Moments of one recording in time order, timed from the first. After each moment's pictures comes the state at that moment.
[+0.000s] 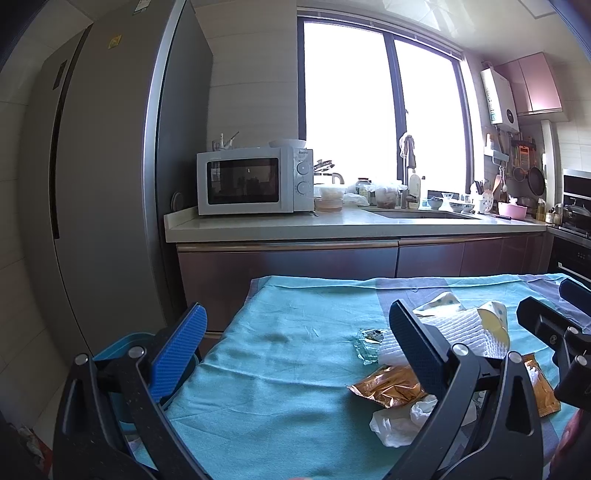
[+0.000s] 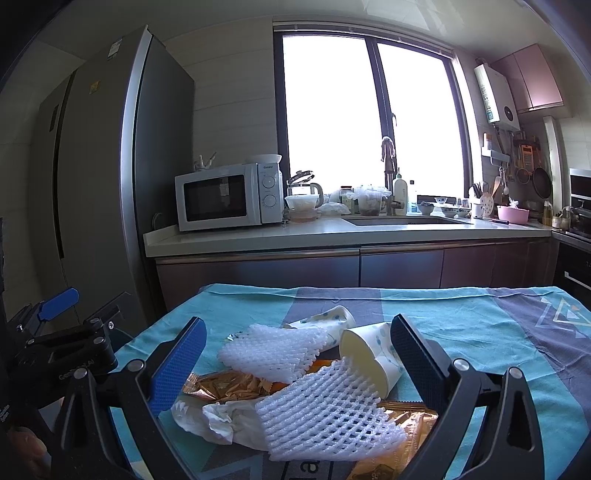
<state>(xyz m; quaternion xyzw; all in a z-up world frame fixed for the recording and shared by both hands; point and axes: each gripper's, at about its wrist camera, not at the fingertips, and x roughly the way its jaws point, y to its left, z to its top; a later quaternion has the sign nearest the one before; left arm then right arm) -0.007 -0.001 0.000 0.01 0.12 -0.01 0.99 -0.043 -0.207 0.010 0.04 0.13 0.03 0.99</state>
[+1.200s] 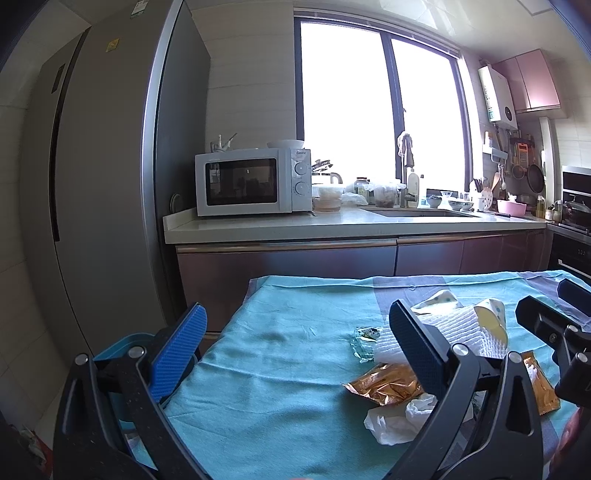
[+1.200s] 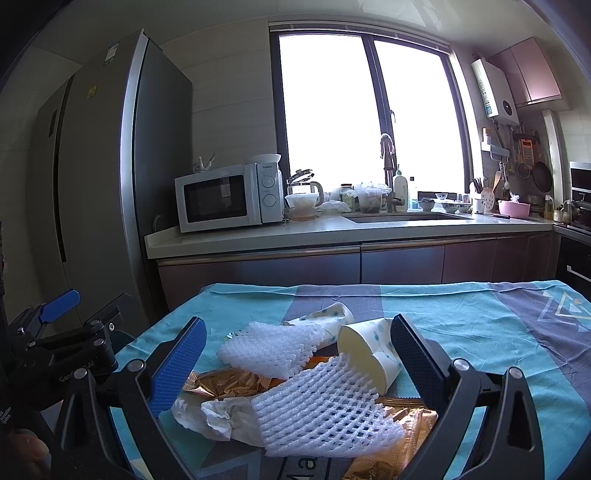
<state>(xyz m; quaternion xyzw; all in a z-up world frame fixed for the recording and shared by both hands) -0.010 -0.006 0.000 0.02 0.11 -0.01 0.99 -0.044 -0.213 0.007 0.05 0.13 0.04 0.99</state>
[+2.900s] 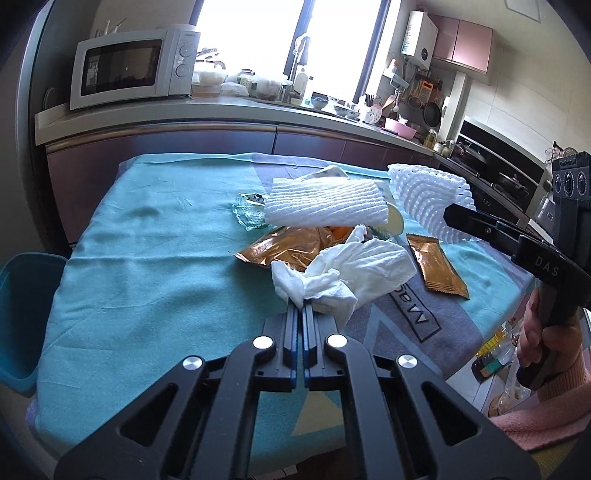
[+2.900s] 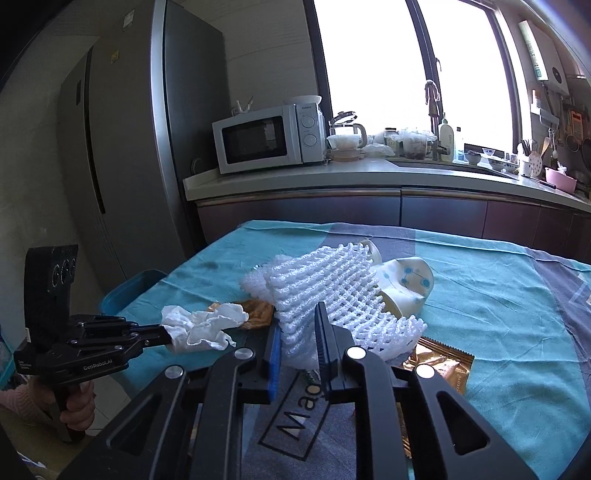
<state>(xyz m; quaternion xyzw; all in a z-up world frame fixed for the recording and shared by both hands) 0.016 0.005 -0.063 -0.02 0.32 -0.28 0.90 -0.048 -0.231 0.001 0.04 0.24 0.16 0.96</state>
